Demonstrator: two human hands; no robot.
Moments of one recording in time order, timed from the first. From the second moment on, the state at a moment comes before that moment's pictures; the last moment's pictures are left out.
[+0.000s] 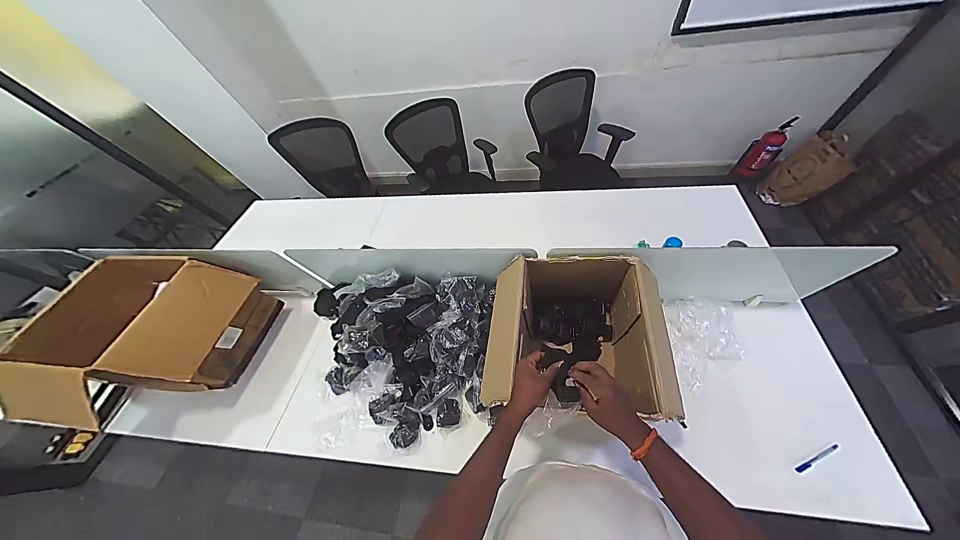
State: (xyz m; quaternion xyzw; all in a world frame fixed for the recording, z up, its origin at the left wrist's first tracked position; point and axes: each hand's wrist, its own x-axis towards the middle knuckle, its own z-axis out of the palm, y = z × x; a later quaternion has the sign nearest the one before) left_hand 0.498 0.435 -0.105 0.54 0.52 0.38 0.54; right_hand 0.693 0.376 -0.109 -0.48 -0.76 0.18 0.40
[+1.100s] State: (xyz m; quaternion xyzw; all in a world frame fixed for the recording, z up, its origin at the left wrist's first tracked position) left_hand 0.500 0.432 -0.109 0.64 0.46 0.36 0.50; right_hand 0.696 0.378 -0.108 -0.51 -0.69 0.23 0.45
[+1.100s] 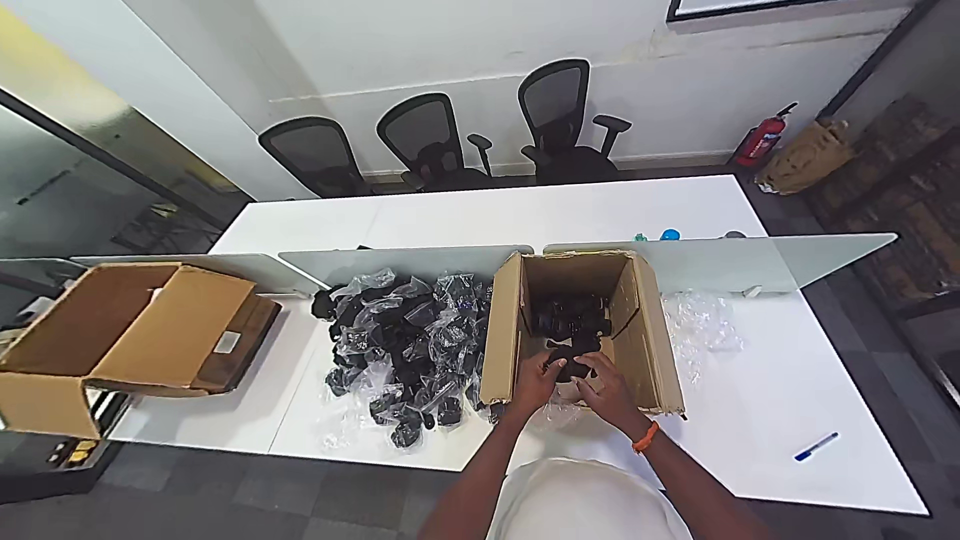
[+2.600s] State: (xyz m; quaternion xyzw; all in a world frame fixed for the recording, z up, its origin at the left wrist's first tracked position) left_hand 0.481 0.433 -0.086 0.53 0.44 0.26 0.67; right_hand 0.703 0.380 -0.107 -0.48 -0.71 0.27 0.45
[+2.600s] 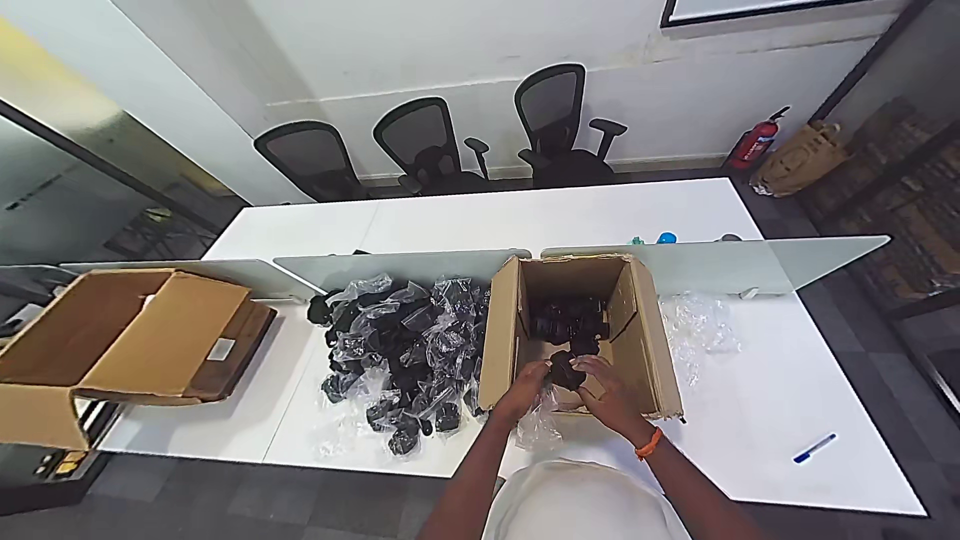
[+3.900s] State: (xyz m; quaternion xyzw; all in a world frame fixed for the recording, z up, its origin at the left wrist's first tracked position) left_hand 0.480 0.447 -0.098 0.41 0.43 0.49 0.64; right_hand 0.747 0.480 -0.105 -0.71 -0.57 0.41 0.04
